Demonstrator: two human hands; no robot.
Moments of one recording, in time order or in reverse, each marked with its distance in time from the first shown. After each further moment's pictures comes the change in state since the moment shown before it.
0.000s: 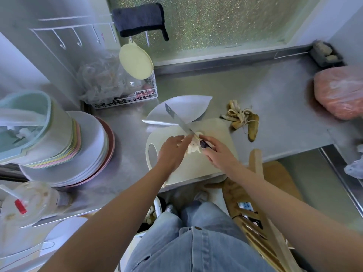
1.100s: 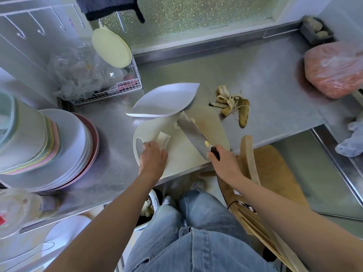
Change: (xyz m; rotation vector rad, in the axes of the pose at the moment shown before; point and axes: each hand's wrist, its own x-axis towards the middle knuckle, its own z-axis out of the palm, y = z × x) left_hand -0.001 -0.051 0.014 0.583 0.058 -0.028; right_hand -0.028 0.065 -0.010 -0.360 0.237 0.062
